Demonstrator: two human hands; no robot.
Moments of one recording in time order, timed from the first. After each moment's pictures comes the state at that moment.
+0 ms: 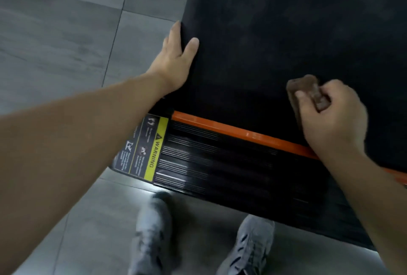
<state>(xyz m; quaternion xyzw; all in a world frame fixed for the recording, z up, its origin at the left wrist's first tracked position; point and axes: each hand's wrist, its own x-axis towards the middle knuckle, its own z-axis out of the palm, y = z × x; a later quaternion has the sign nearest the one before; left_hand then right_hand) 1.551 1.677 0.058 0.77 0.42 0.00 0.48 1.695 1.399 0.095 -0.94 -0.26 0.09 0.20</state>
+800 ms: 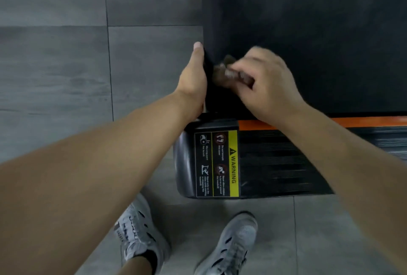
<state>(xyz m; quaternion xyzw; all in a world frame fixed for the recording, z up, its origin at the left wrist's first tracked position) 1.523 1.713 0.040 0.40 0.45 -0.04 0.80 1.590 1.576 0.089 -0.88 -0.42 0.10 0.21</state>
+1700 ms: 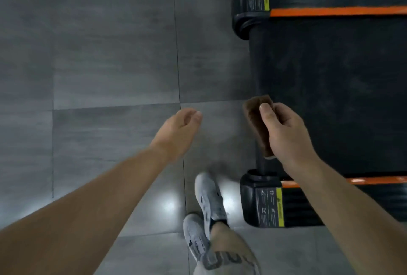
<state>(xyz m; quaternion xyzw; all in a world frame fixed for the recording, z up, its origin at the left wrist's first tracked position) 1.469 1.971 0.260 0.74 0.36 -0.16 0.55 1.579 1.767 0.318 -0.83 0.00 0.30 0.46</state>
